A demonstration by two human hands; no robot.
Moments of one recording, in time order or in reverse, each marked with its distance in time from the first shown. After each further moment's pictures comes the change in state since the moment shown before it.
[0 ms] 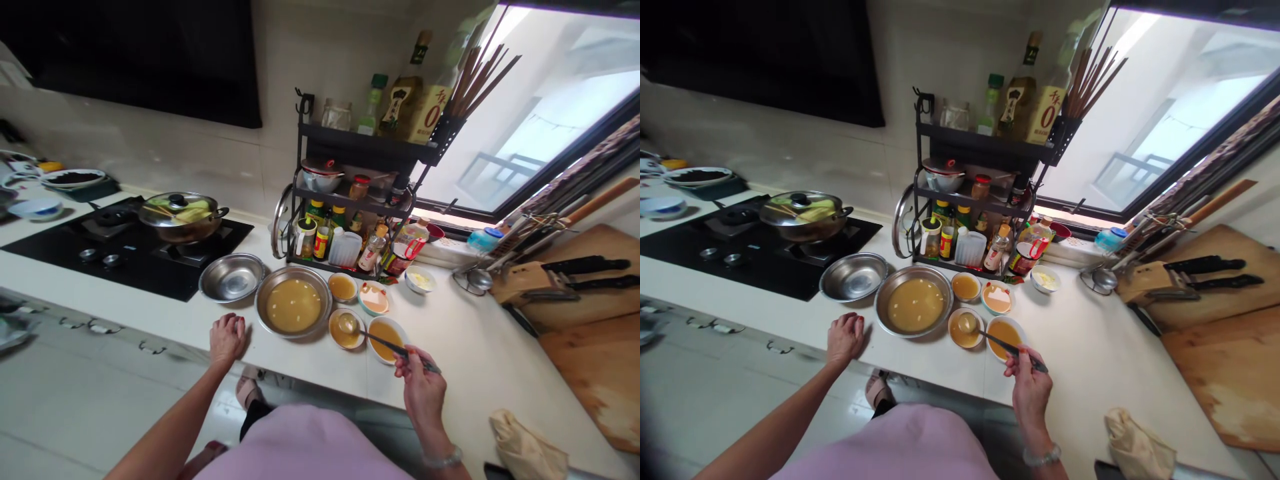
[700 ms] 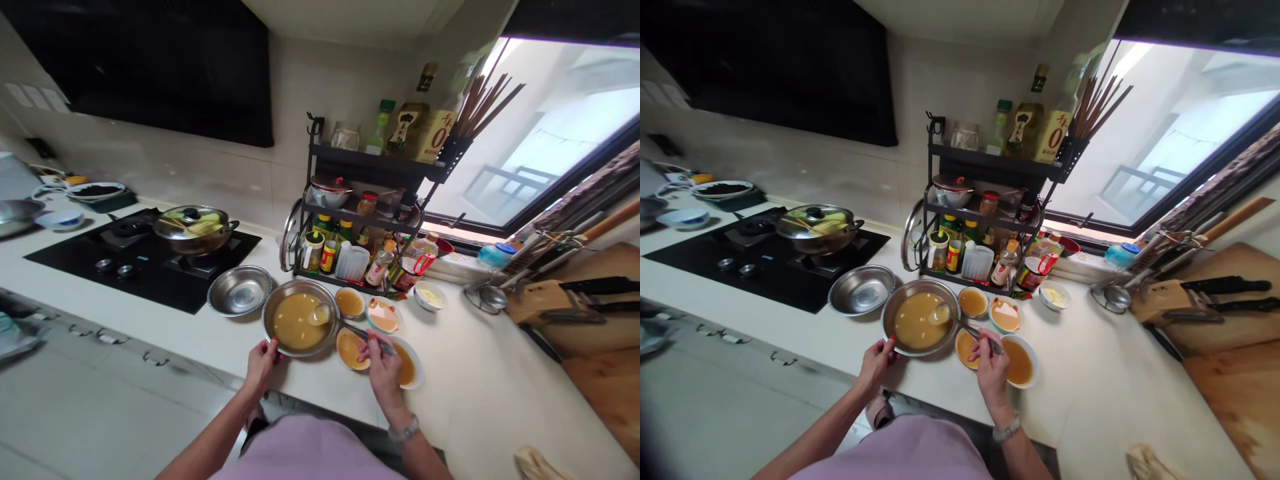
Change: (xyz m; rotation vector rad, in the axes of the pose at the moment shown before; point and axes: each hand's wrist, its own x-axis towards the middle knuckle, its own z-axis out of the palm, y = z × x) left_hand -0.016 0.104 -0.028 -1.162 -0.323 -0.687; right_hand 0.000 0.013 0.092 -0.113 -0.342 -0.241
